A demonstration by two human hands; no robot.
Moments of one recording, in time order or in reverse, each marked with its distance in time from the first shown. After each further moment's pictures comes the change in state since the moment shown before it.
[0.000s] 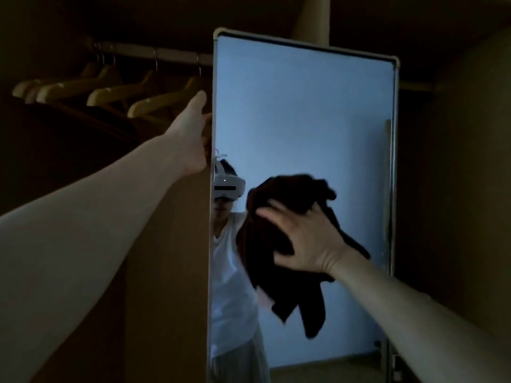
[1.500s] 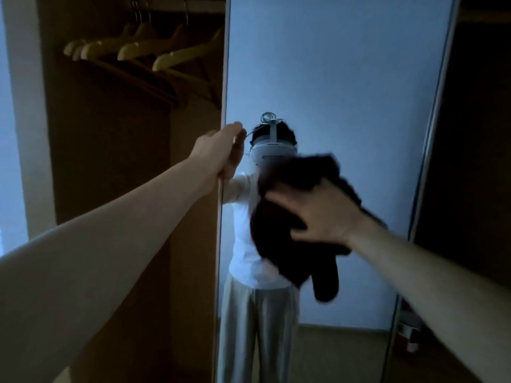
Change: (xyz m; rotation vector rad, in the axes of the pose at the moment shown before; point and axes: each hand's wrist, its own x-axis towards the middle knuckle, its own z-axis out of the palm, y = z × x) left_hand -0.075 -0.071 0.041 0.190 0.426 -0.080; right_hand -0.029 0.010 0.010 0.144 -0.103 -0.239
